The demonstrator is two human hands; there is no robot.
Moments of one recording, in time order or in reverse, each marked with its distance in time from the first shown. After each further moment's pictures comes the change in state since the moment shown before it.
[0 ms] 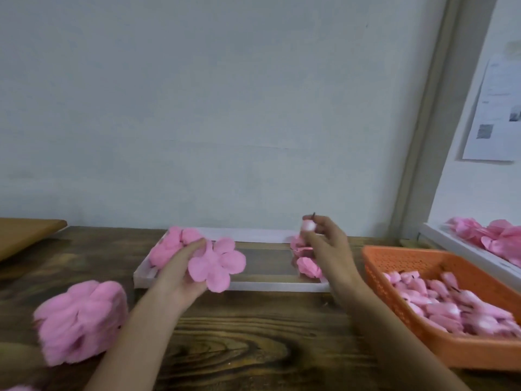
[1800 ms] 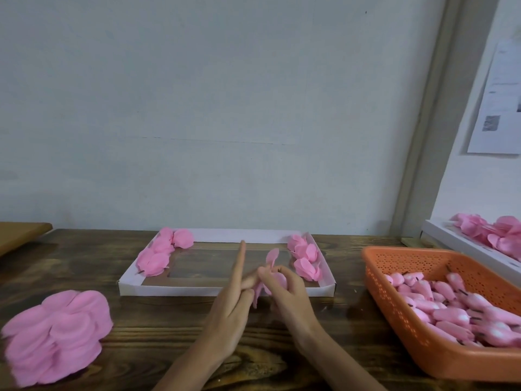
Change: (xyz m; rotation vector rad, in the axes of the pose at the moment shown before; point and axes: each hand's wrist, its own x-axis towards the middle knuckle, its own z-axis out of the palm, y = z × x) left_hand -0.022 -0.104 0.027 1.214 -0.242 0.427; right_hand -0.032 0.068 0.048 0.174 -0.255 0.100
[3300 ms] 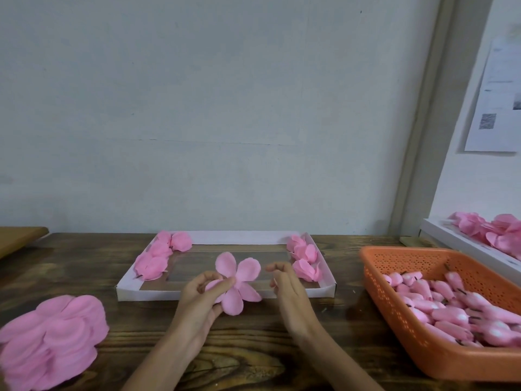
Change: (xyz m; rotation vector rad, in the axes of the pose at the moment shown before) left_hand 0.016 -0.032 -0.037 -0.637 0.315 -0.415; right_hand 0.008 0.007 -0.010 -0.299 0.081 0.021
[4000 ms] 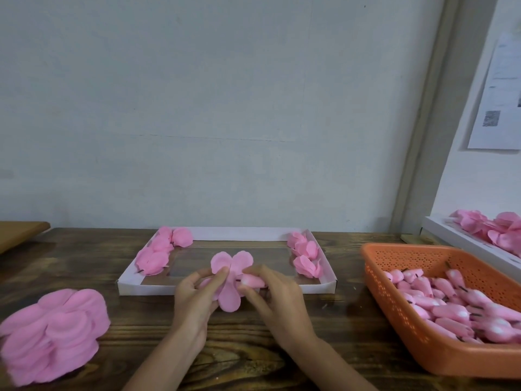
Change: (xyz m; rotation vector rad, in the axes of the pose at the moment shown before) left_hand -0.002 -0.003 0.006 0.039 0.193 0.067; right_hand -0.011 0.002 0.015 -0.450 0.007 -0.528
